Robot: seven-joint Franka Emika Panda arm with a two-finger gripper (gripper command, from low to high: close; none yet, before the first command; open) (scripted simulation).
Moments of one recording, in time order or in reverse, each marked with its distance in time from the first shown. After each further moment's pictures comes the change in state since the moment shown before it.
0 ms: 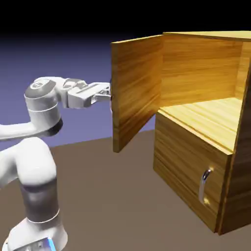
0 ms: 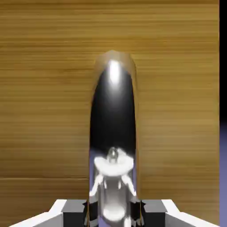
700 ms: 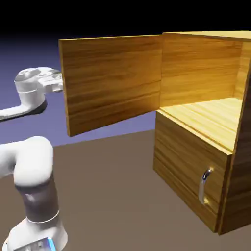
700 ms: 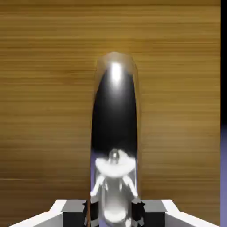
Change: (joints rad) arm -0.313 0.198 0.610 0.638 0.478 -0.770 0.001
